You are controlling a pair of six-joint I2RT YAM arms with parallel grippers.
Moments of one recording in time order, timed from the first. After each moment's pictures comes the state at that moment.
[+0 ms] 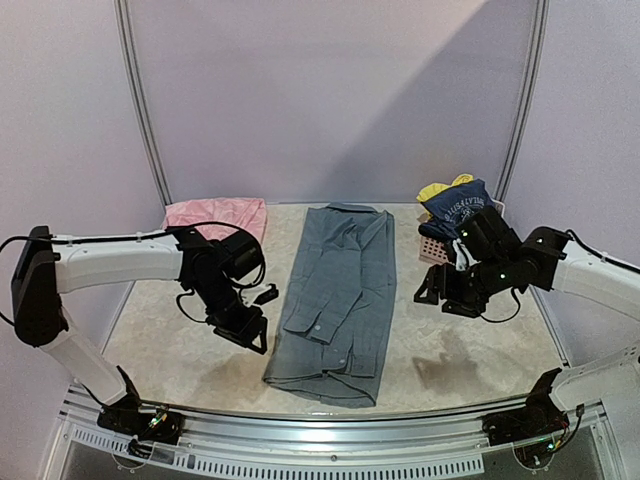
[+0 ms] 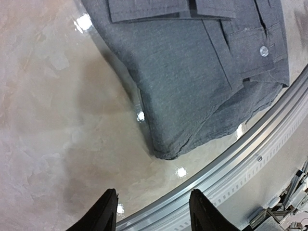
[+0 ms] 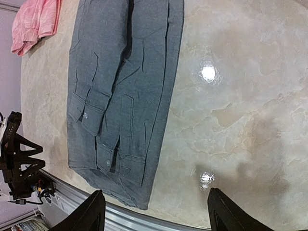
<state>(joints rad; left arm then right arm) -0.80 1.56 1.07 -0.94 0.31 -0.32 0.73 1.19 0.96 -0.76 -0.09 0.88</state>
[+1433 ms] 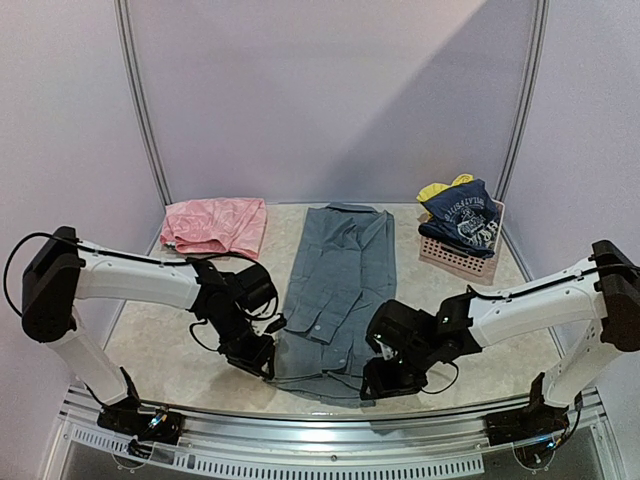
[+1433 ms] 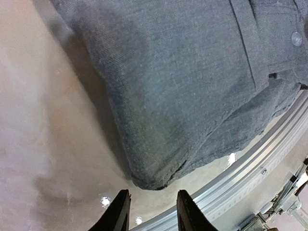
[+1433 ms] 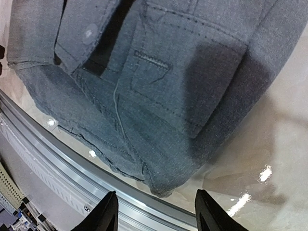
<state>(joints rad) -0.90 1.63 0.91 -0.72 0.35 -0.48 1.19 1.58 0.86 -0.47 -0.20 0.99</state>
